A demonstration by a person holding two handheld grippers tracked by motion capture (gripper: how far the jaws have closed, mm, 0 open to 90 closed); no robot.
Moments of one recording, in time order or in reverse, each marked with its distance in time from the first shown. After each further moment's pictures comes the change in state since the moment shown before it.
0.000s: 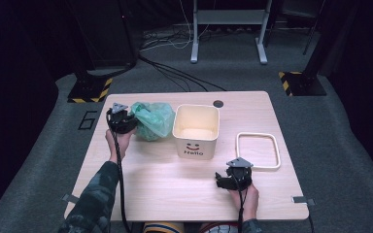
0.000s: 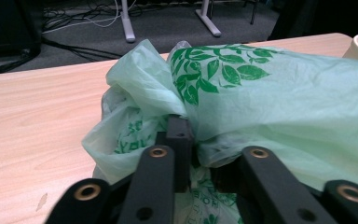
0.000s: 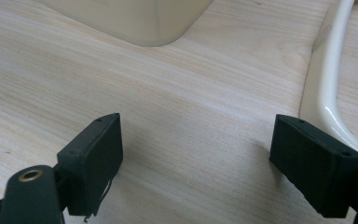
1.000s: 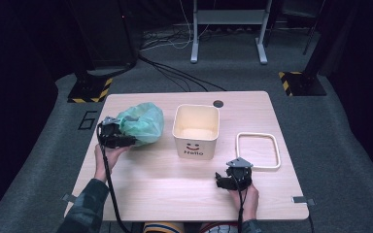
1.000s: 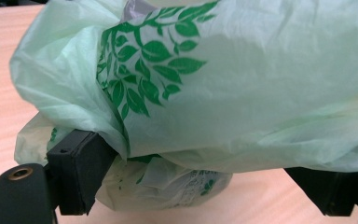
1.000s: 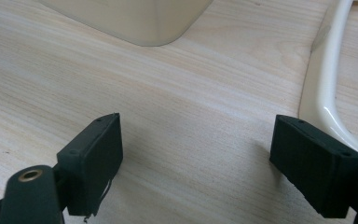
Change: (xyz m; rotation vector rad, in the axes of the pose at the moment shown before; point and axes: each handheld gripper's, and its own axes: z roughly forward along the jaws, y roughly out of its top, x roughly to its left) left arm 0.004 -0.033 -0.046 0.159 -0.049 -0.015; right arm 0.001 0.000 0.000 -0.003 -0.004 -0.001
